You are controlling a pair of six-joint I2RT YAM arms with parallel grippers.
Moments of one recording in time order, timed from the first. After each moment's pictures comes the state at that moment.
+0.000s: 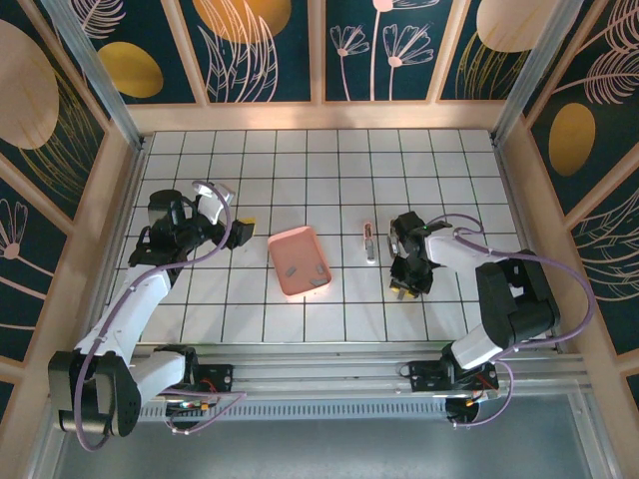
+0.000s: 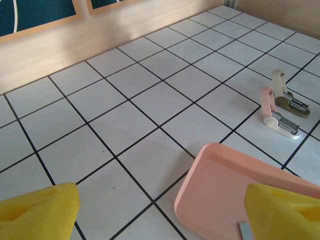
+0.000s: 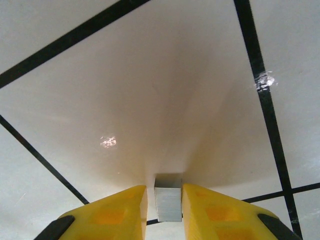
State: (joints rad) left arm -0.10 1.10 0.73 -0.10 0.59 0.25; right arm 0.38 1.54 0.82 -0.85 -0.13 0.77
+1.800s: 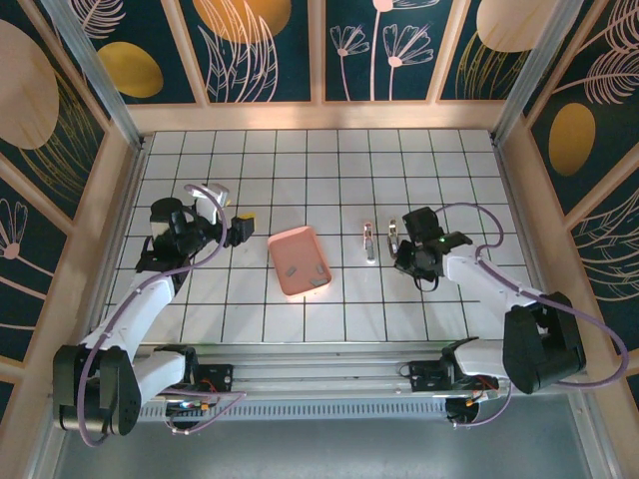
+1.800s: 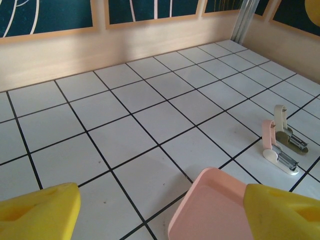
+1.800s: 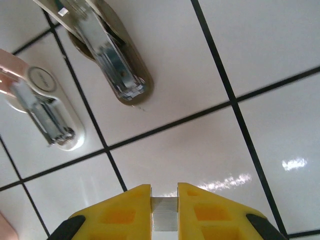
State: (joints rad) left arm -0.10 1.10 0.61 0.15 0.58 0.05; right arm 0.39 1.28 0.75 -0.63 0.02 0.76
